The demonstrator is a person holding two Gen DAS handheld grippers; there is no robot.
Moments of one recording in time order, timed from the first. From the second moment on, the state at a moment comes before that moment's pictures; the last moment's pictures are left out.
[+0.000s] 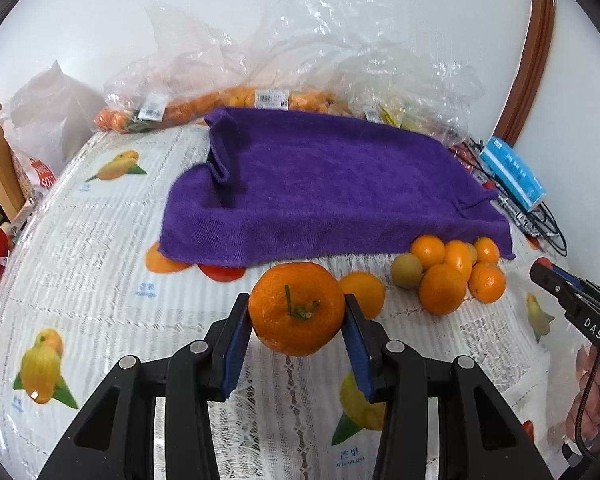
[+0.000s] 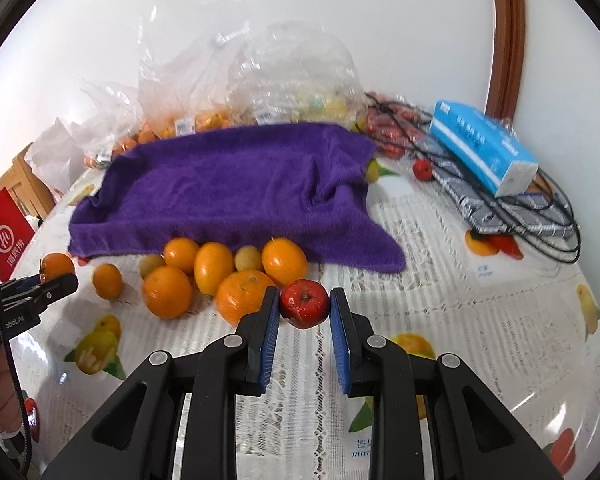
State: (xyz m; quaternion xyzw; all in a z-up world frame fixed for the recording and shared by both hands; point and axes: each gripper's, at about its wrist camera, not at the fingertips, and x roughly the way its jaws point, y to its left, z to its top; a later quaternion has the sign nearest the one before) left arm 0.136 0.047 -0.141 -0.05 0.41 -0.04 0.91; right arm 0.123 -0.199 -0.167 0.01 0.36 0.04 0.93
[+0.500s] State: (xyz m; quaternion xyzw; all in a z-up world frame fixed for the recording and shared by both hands) left arm 0.186 0.043 -0.099 -0.04 0.38 -0.04 0.92; right arm 0.147 -0.178 -0.105 0.00 0.31 0.04 0.95
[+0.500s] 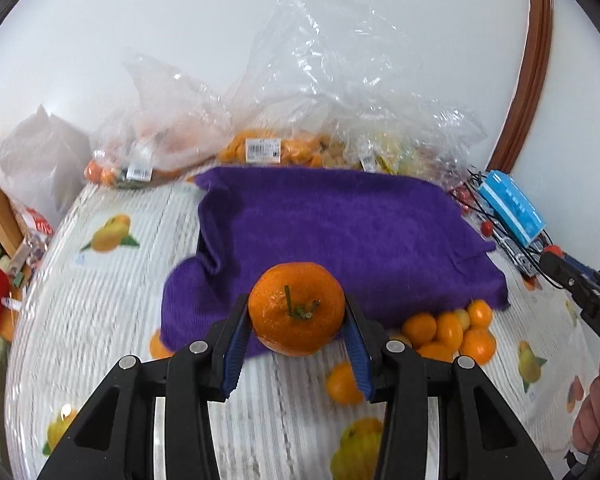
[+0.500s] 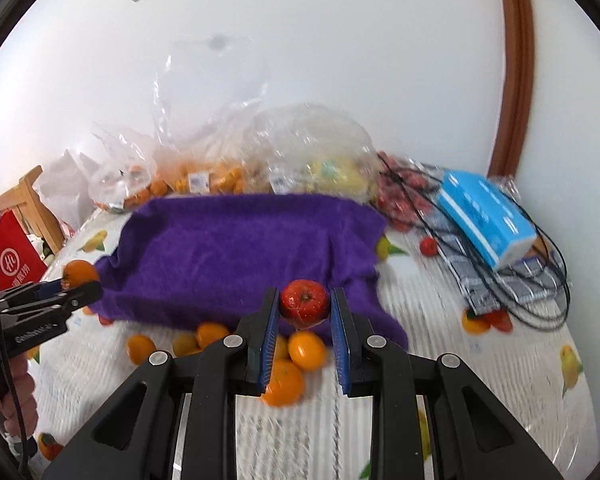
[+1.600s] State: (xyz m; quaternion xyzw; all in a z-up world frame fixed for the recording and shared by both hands) left arm 0.260 0.045 -0.144 -0.05 0.38 -0.01 0.93; right arm 0.254 -0.172 -0.151 0.01 0.34 0.04 0.94
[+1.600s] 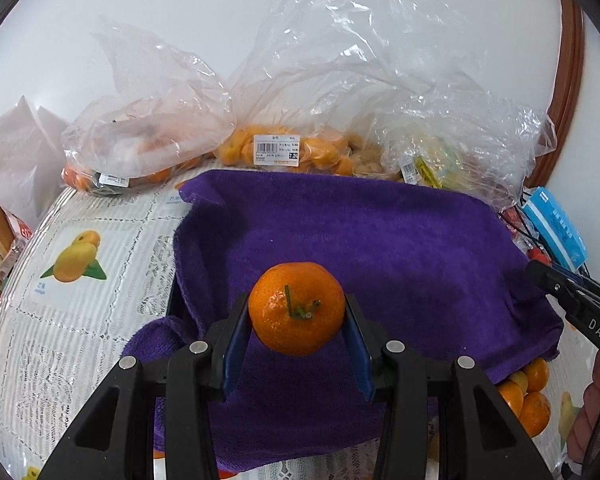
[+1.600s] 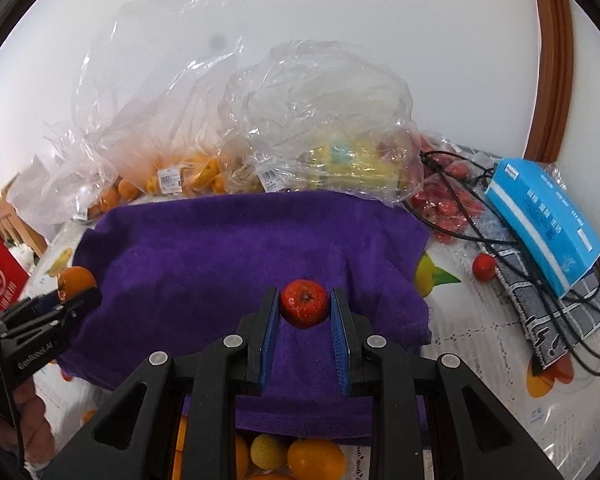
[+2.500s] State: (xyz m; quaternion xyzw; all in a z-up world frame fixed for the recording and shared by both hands) left arm 0.259 0.029 -0.152 -0.03 0.39 -0.03 0.92; right arm 0.270 -0.160 -0.183 0.00 0.40 0.06 0.91
